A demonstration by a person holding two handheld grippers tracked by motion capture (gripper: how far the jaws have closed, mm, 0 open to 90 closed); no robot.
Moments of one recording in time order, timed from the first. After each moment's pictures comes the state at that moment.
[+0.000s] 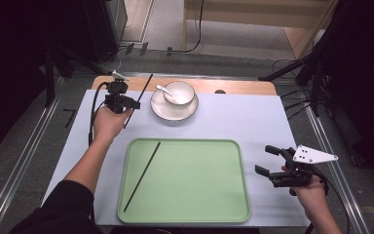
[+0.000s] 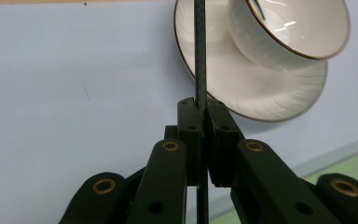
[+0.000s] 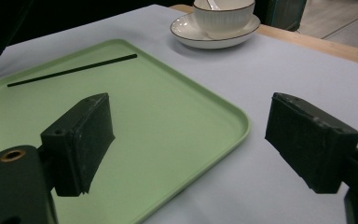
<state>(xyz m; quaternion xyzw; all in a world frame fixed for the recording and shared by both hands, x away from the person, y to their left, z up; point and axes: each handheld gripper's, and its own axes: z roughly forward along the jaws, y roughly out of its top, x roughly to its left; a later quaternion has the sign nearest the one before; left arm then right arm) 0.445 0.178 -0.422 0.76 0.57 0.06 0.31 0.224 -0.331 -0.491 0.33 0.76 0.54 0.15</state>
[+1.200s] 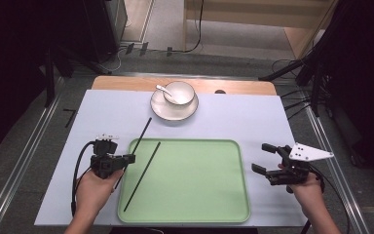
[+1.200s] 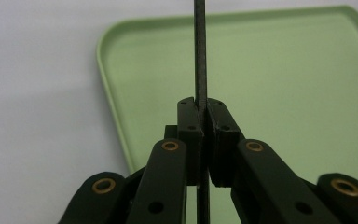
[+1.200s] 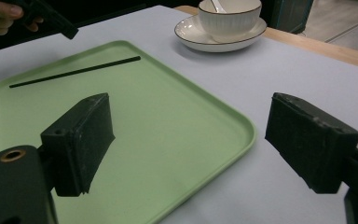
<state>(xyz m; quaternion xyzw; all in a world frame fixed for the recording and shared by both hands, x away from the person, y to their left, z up) 0.277 0.196 -0.461 0.77 0.55 0.03 0.33 0.231 -0.324 -0.490 0.32 0.76 0.55 0.14</state>
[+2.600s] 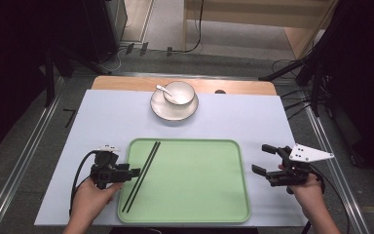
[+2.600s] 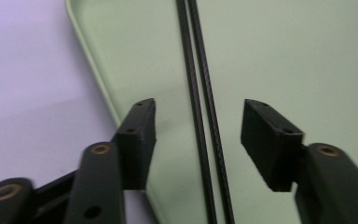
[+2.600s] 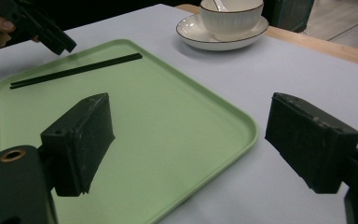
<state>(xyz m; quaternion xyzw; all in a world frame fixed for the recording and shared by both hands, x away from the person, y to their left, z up) 0.271 0.207 -0.477 0.81 0.49 0.02 0.33 0.228 -0.324 -0.490 0.32 0.76 0.54 0.14</state>
